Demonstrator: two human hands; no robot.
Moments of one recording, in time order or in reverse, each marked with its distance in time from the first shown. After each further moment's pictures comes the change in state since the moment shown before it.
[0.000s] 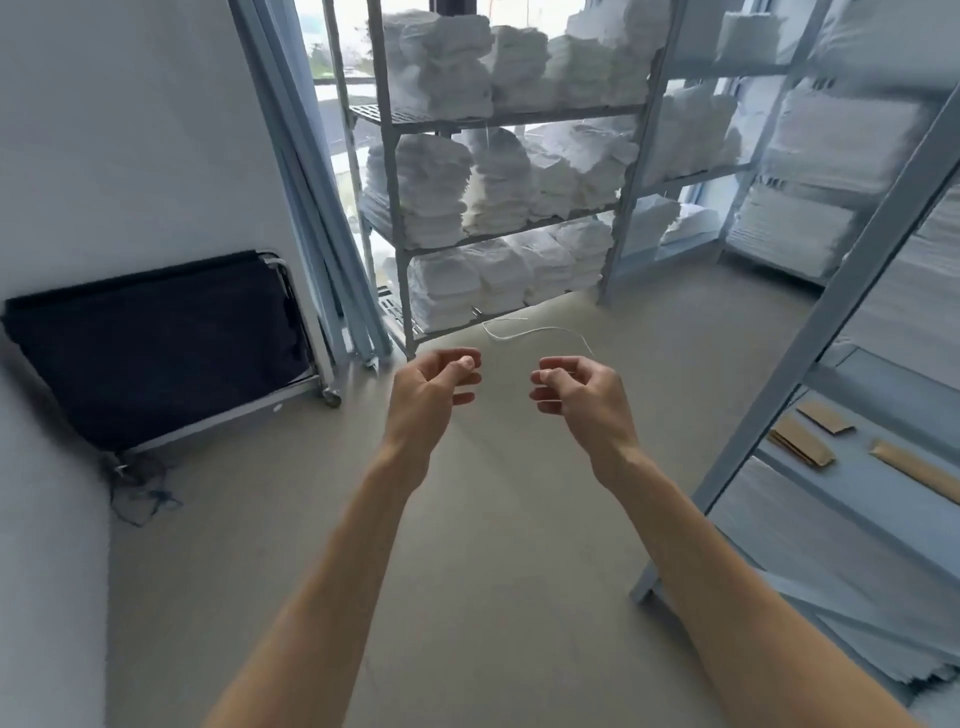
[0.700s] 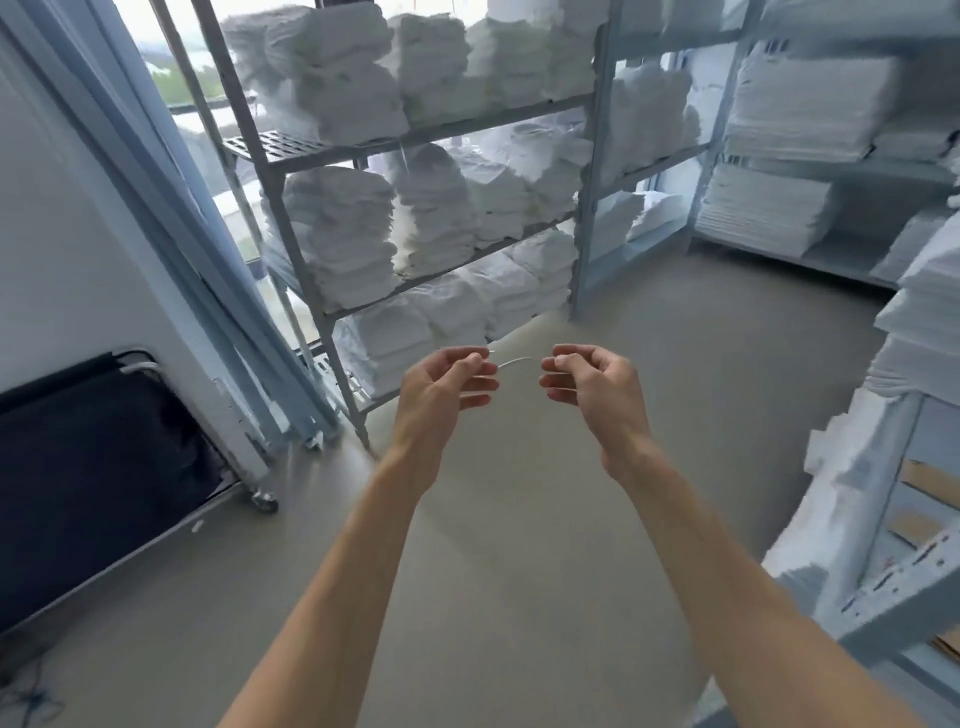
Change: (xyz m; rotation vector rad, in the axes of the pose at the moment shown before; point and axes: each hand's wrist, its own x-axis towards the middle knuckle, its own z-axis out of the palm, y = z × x) left_hand 0.425 -0.038 0.167 -0.018 -0.142 -0.019; right_hand 0.439 0.024 -0.024 0.149 0.167 0.023
